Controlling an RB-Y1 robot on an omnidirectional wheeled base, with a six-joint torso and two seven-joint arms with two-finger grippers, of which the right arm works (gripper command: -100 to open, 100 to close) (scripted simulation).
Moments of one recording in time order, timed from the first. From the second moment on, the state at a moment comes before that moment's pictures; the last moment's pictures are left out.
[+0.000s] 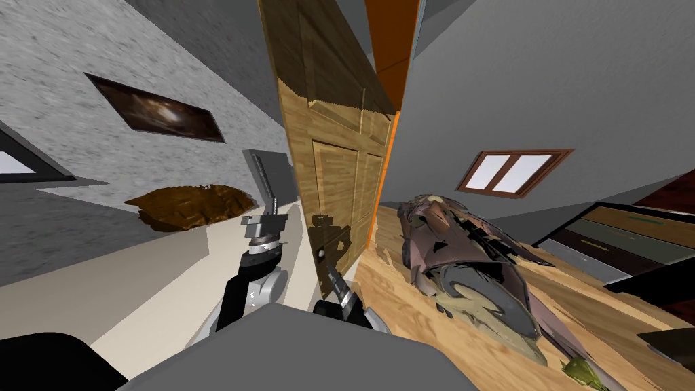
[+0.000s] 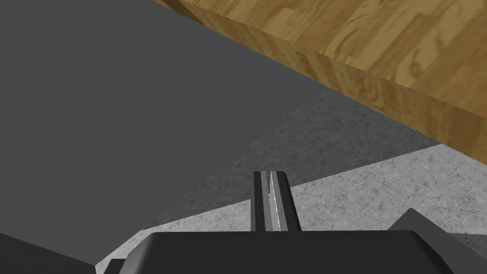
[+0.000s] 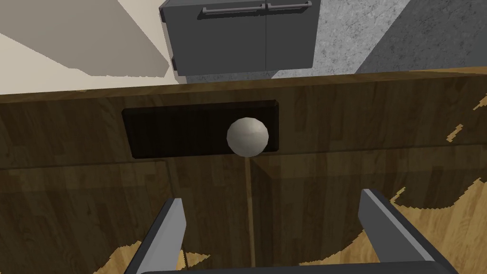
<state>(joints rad) -0.09 -0.12 0.96 -0.86 -0.09 -0.75 -0.07</state>
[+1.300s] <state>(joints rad) -0.09 -0.10 0.94 -0.84 -0.08 -0.76 -0.06</state>
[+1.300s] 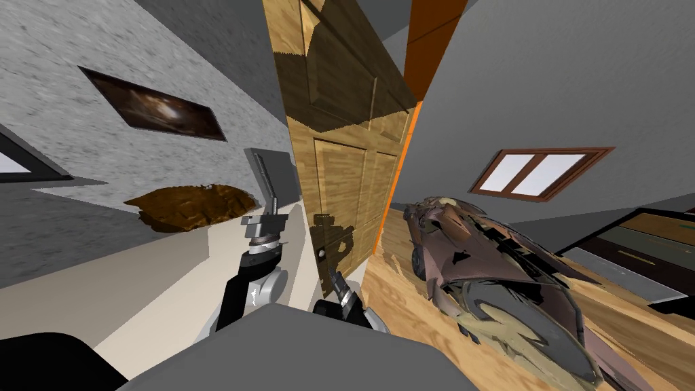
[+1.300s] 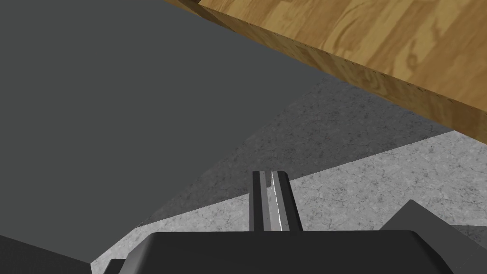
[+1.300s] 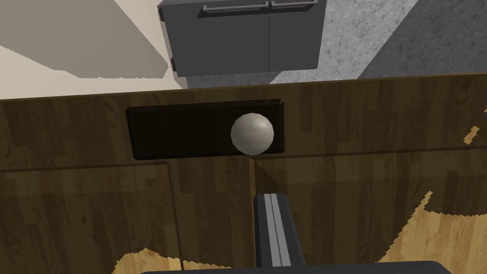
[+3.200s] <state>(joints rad) -0.09 -0.07 0.84 -0.80 -0.09 -0.75 -0.03</state>
